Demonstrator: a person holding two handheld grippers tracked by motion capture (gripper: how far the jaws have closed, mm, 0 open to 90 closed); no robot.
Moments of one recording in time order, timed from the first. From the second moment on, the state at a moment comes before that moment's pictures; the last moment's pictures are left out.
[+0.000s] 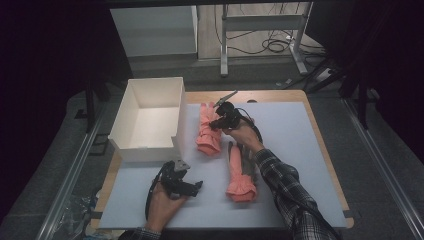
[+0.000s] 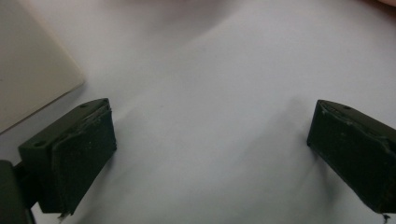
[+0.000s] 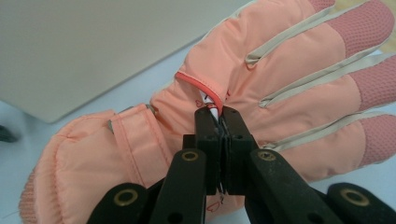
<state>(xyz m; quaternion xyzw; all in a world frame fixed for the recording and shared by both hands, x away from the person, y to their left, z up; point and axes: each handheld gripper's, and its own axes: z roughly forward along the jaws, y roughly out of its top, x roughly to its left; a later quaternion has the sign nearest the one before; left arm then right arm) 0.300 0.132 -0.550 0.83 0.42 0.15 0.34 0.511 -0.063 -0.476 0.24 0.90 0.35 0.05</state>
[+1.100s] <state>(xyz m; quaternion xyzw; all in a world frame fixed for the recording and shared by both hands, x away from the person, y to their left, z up) 0.300 0.132 -0.550 0.83 0.42 0.15 0.34 0.443 -0.134 -0.401 0.22 0.89 0.38 0.04</state>
